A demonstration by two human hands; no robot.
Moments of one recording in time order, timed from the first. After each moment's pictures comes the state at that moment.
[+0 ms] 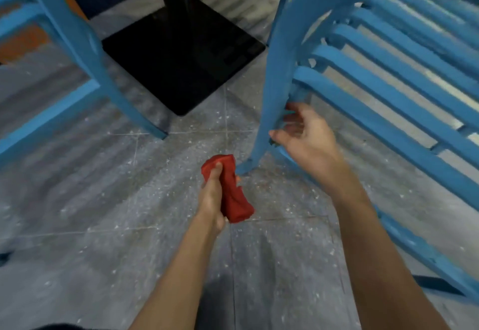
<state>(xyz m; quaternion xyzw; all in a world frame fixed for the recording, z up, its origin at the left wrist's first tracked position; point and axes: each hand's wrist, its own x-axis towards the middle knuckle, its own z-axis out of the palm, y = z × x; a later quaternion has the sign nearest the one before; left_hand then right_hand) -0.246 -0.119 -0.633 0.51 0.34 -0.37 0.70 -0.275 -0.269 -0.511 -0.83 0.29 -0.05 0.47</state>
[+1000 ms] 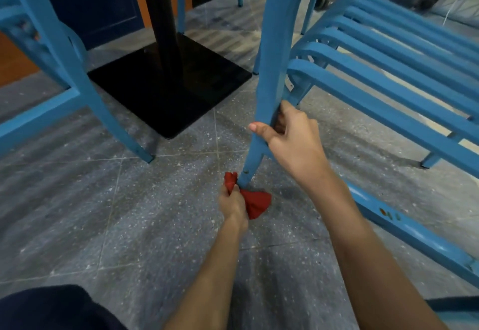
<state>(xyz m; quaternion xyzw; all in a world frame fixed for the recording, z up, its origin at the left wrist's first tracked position) -0.238 -0.193 -0.758 0.52 0.28 -0.25 0.77 -0.268 -0.255 -0.545 -0.87 0.23 -0.17 0.40</state>
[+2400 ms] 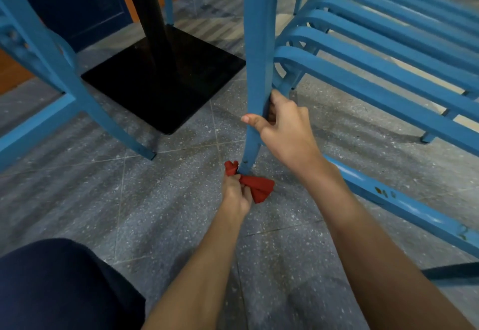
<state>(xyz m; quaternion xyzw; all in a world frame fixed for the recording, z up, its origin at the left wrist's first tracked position) -0.235 -0.182 -0.707 0.39 0.33 -0.33 0.79 -0.265 -0.254 -0.549 -0.87 0.23 -0.17 0.39</state>
